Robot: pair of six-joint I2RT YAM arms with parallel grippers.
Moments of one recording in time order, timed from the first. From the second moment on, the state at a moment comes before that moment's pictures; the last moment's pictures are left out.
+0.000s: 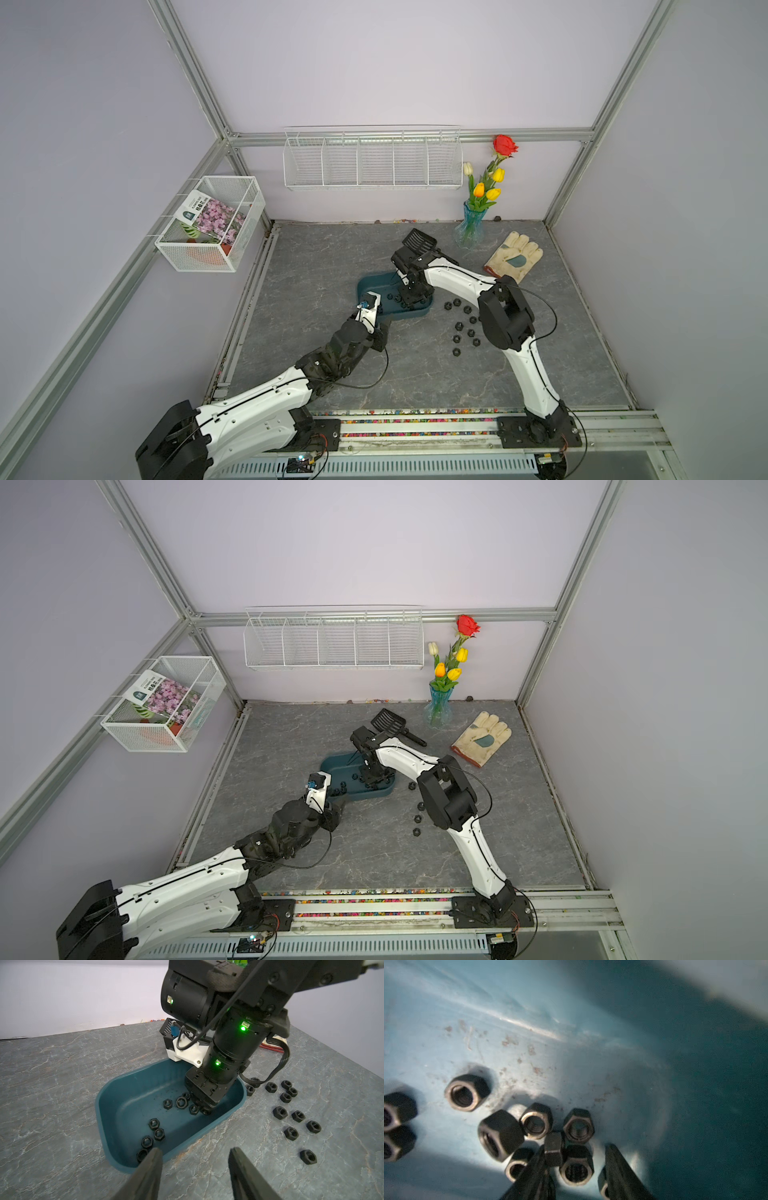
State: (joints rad) left arm -0.92 0.95 0.40 0.18 -0.33 -0.23; right arm 0.69 2.29 1.86 -0.93 0.08 0.20
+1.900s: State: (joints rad) left arm -1.19 1.54 0.80 0.29 -0.21 -0.19; right arm 0.46 1.91 1.35 -0.78 0.11 0.25
